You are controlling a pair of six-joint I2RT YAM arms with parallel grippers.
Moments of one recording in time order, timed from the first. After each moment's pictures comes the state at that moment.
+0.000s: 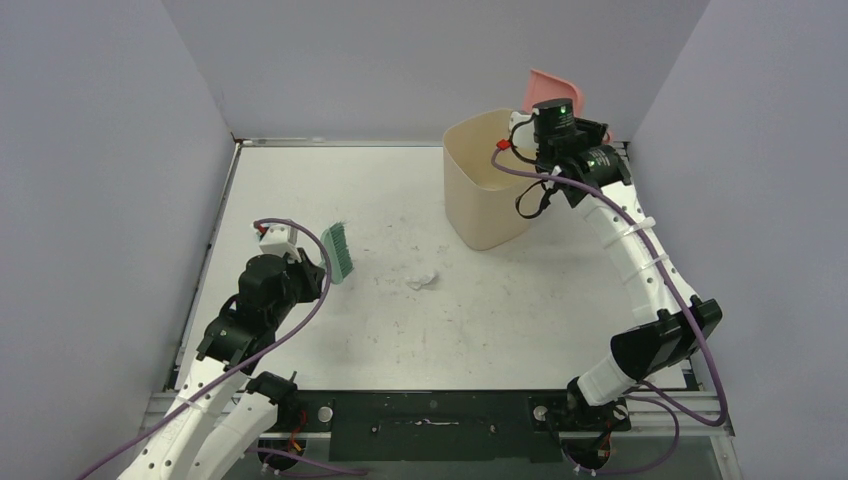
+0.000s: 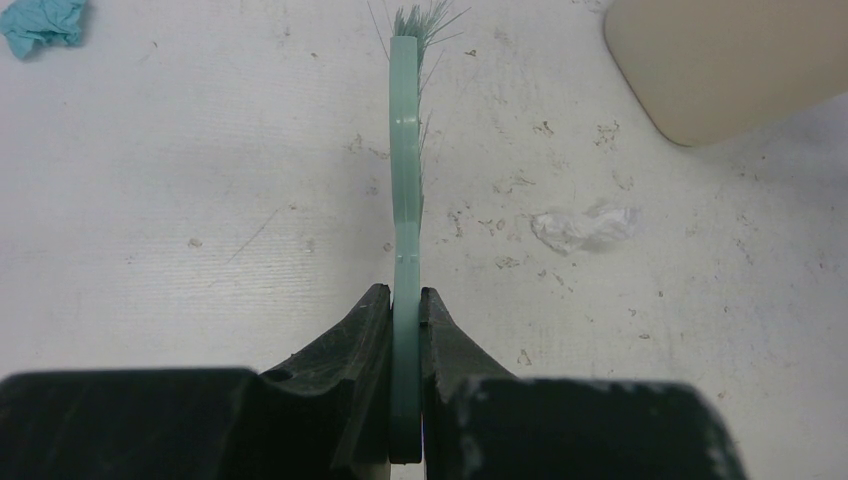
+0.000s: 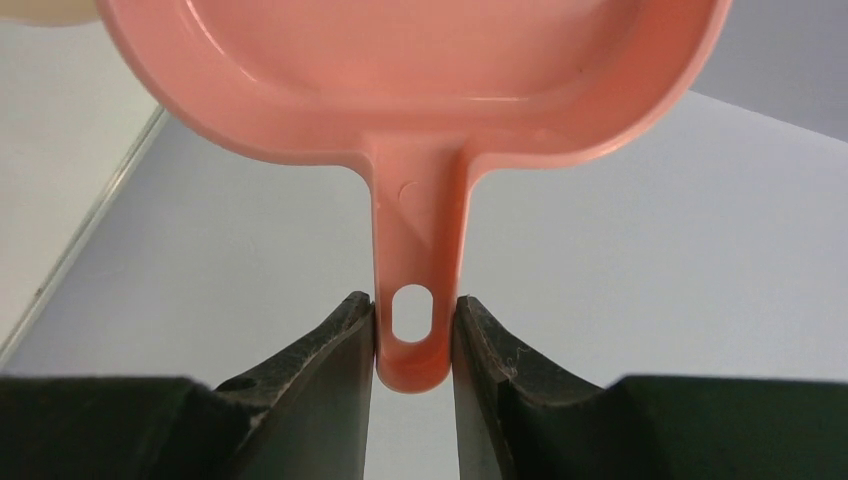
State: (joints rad) left arm -0.40 0.62 0.67 -0.52 -0.17 -0.42; right arm 0.39 1.55 1.76 -0.78 0.82 -1.29
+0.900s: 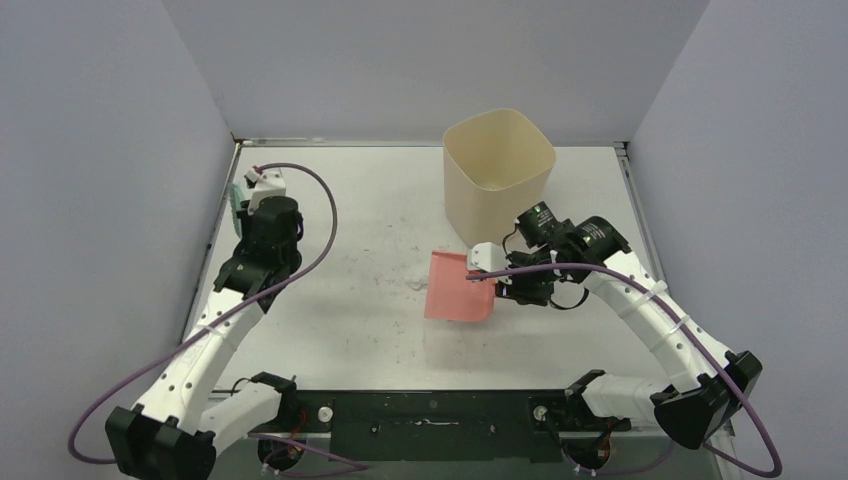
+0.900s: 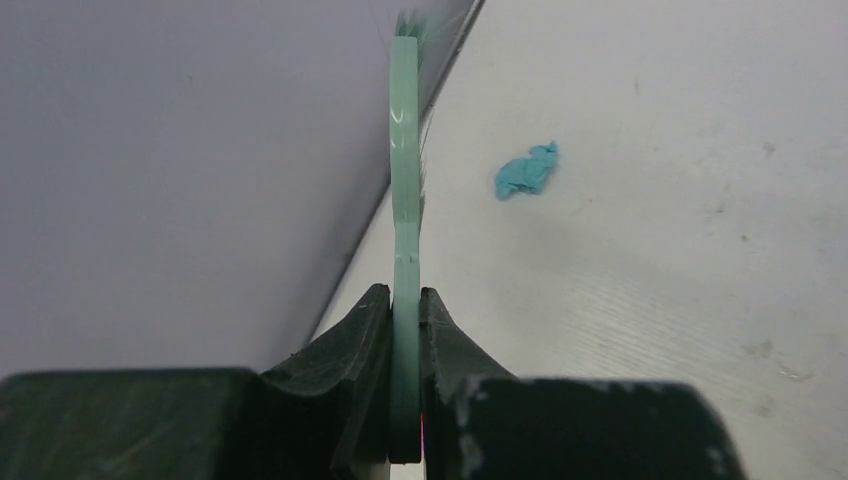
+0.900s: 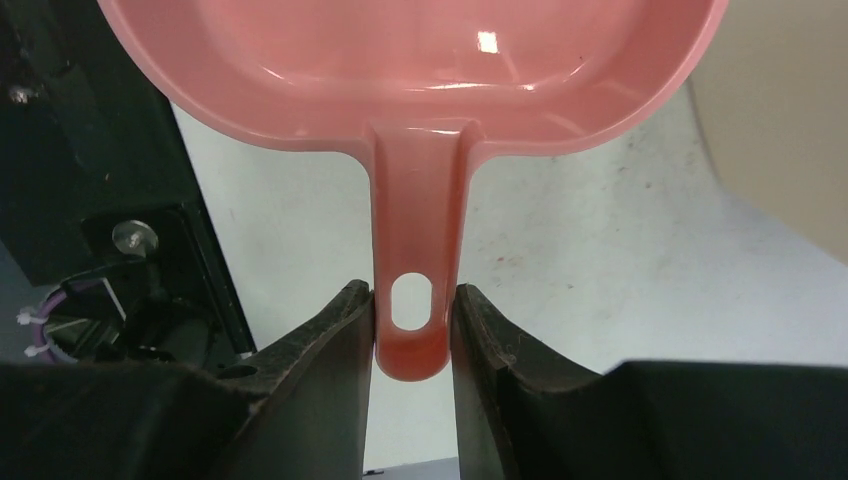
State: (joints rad) left arm -0.34 0.98 0.94 -0.45 -0.87 -0.06; right arm 0.59 1.23 1.32 -1.31 -0.23 -0.90
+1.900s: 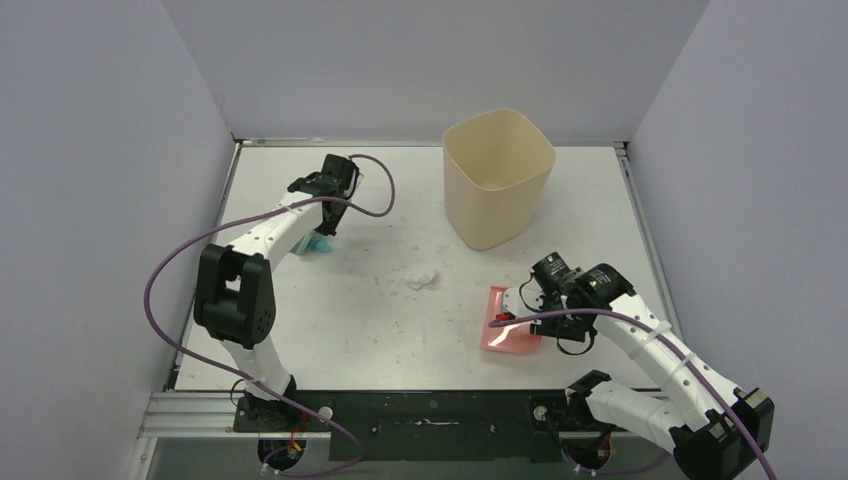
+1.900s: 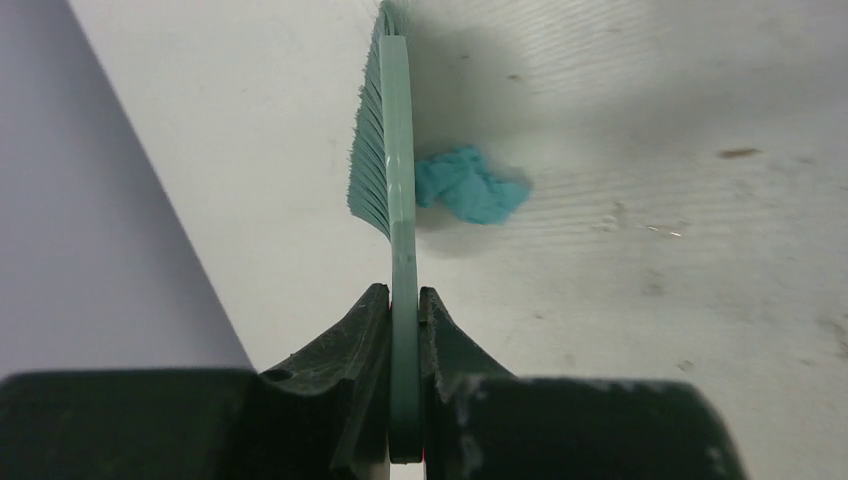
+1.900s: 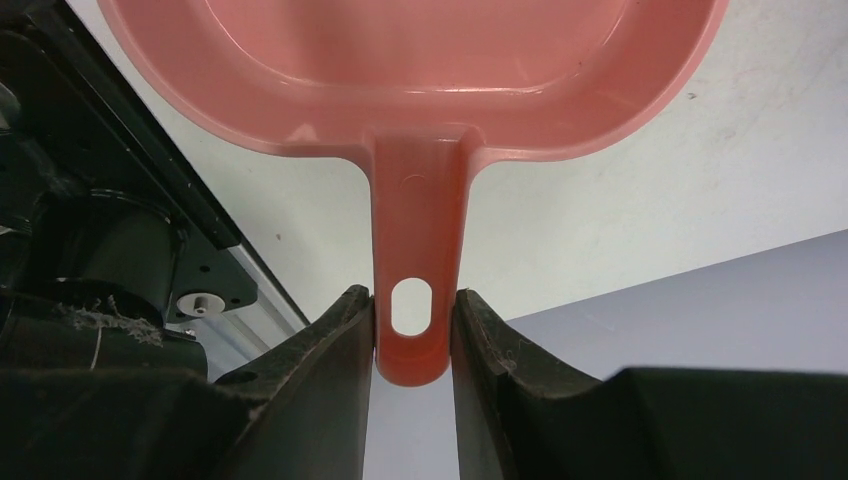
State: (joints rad) left arm -0.31 1.79 1.39 -0.73 -0.48 0.19; right arm 0.55 0.98 0.88 -1.31 0.12 -0.88
